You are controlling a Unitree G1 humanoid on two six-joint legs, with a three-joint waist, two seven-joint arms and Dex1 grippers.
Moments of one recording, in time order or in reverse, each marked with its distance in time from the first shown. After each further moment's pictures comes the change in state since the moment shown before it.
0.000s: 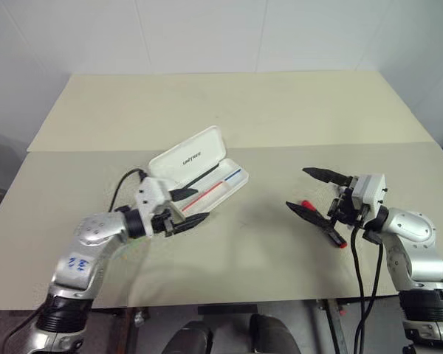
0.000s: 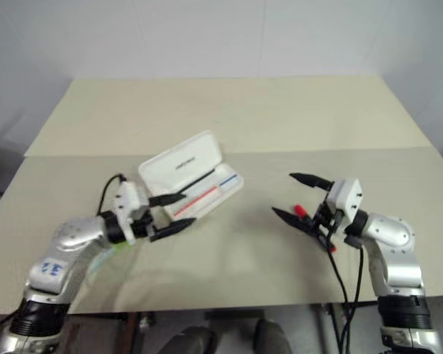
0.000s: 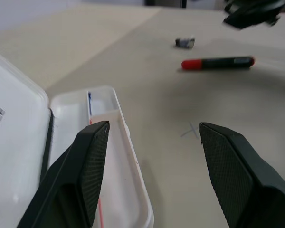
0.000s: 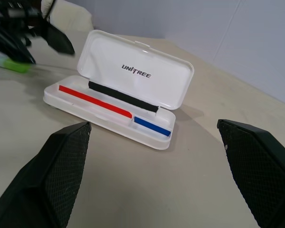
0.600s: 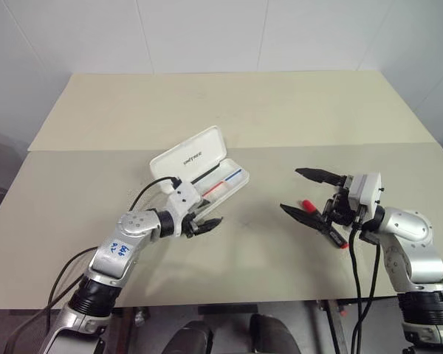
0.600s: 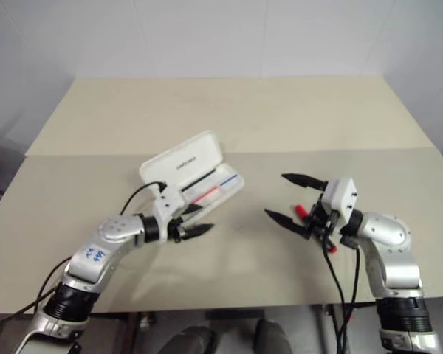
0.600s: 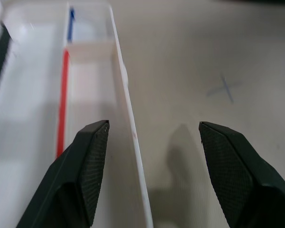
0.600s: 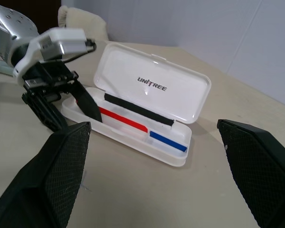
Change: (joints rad) left arm -0.137 -0.049 -0.162 0.070 0.144 0.278 0.122; right arm -0.011 -0.018 0.019 -0.074 0.035 0.083 0.013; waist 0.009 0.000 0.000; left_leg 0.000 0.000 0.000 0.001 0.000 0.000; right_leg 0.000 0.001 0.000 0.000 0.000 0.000
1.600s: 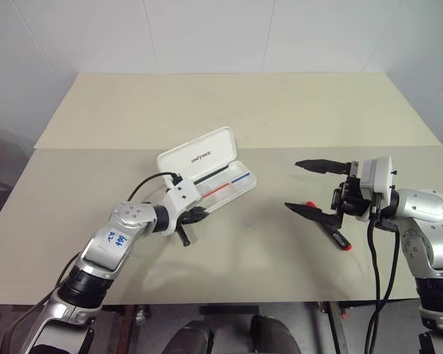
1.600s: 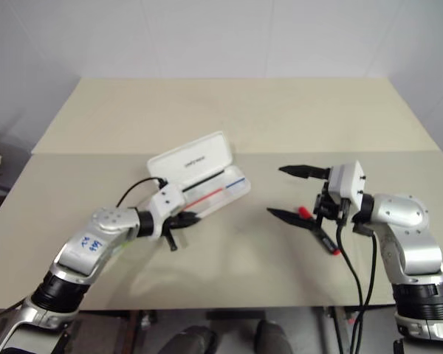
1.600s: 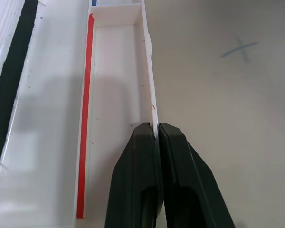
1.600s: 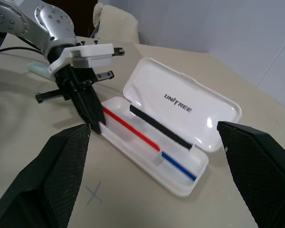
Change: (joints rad) left arm -0.054 0.073 -0.060 -0.044 0.042 0.044 -0.096; right arm -0.074 -0.101 -0.002 -0.048 0.054 0.109 0.078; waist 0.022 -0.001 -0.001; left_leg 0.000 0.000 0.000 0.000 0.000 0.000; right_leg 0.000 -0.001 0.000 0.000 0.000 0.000
